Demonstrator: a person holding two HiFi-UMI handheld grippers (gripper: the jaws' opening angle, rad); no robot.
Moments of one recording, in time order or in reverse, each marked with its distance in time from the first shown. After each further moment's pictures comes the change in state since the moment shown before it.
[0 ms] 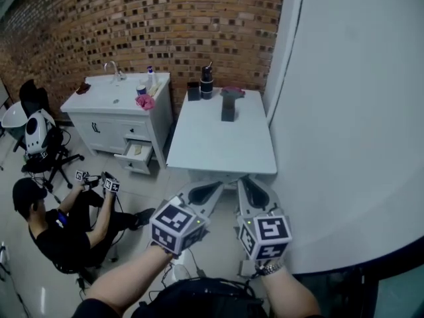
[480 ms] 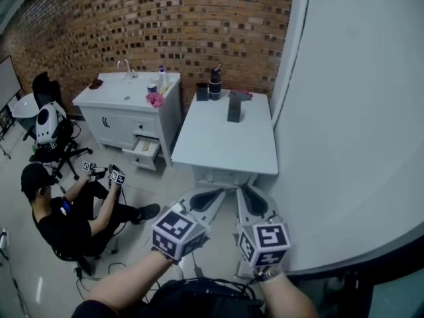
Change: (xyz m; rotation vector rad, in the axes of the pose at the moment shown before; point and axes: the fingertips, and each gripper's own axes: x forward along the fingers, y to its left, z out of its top) left arm -0.023 -0.049 -0.005 -0.008 -0.003 0.046; right arm -0.046 0.009 -0.013 0.011 0.000 0.076
